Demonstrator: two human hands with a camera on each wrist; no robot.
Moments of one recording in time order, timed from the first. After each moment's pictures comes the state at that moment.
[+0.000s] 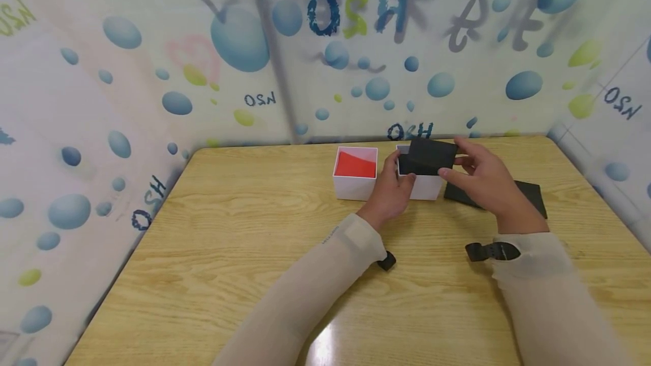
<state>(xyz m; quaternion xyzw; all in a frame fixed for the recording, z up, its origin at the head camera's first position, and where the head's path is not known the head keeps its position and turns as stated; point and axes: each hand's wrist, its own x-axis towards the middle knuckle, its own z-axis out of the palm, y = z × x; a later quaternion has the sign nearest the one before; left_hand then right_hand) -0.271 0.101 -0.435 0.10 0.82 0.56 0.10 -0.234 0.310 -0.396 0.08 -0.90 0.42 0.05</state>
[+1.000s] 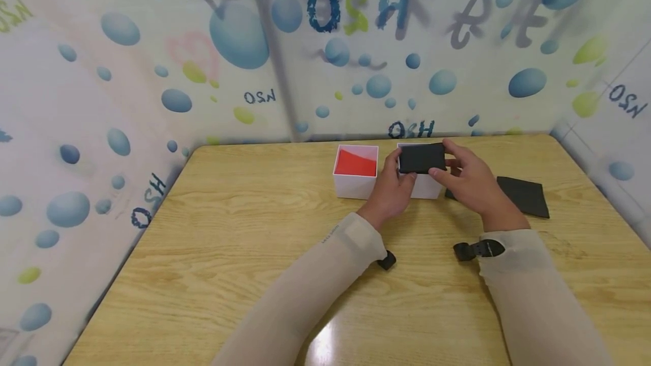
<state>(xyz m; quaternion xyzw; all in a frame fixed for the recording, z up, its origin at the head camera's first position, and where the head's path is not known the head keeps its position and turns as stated) -0.271 0.101 -0.435 0.11 0.82 0.55 0.09 -0.251 0.294 -0.418 0.07 -0.89 0.45 0.03</state>
